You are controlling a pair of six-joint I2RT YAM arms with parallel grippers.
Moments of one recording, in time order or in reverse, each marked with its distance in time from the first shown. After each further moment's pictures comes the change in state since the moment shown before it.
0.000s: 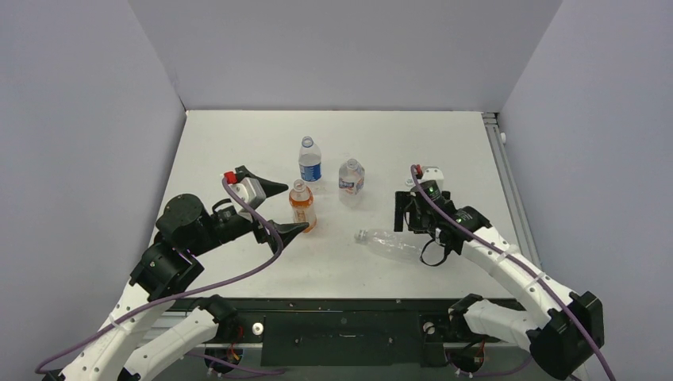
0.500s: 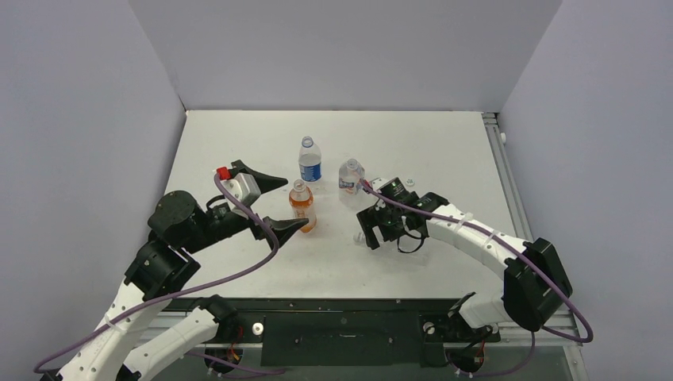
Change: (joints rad) left arm 0.000 0.026 0.065 0.005 0.014 -0.008; right arm 0.105 0.300 0.118 0.036 -0.400 -0.320
